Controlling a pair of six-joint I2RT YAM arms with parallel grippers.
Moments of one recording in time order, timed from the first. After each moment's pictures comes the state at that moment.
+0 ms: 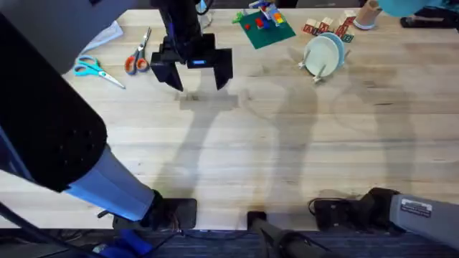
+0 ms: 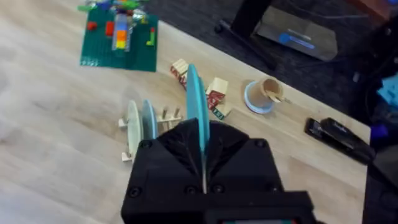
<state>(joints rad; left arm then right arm) -0.31 1.80 1.63 -1.44 0.05 -0.38 -0.30 1.37 1.45 -0.71 -0.42 -0.62</state>
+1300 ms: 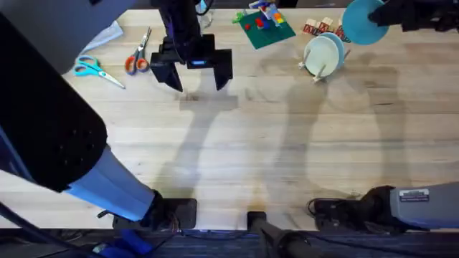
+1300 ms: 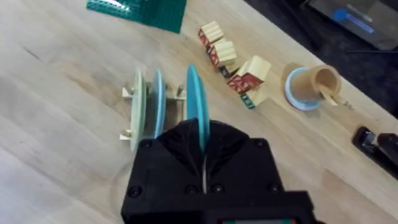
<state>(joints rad) -0.31 1.80 1.63 -1.45 0.05 -0.38 -0.28 1.62 1.45 -0.73 -0.45 -0.80</state>
